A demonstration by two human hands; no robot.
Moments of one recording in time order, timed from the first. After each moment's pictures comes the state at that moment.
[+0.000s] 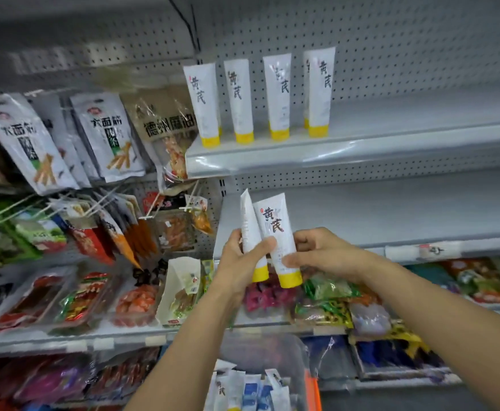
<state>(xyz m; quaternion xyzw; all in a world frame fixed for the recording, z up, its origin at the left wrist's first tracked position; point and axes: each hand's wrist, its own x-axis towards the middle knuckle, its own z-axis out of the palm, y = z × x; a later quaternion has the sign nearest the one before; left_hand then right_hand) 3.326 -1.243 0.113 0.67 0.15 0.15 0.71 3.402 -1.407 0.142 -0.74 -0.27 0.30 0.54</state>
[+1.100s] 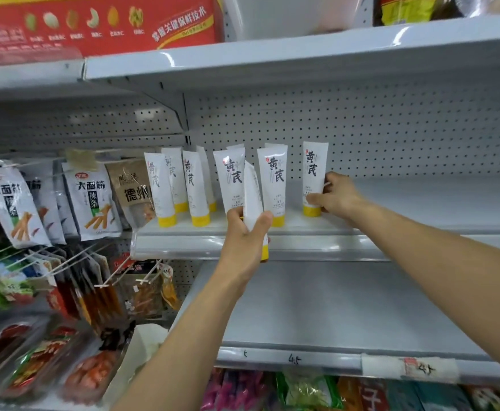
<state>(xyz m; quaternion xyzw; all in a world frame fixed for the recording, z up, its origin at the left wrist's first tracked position) 3.471 -1.327 0.250 0.70 0.11 0.30 0.64 3.648 -1.448 0.290 -0.81 -0.25 -0.02 0.53</state>
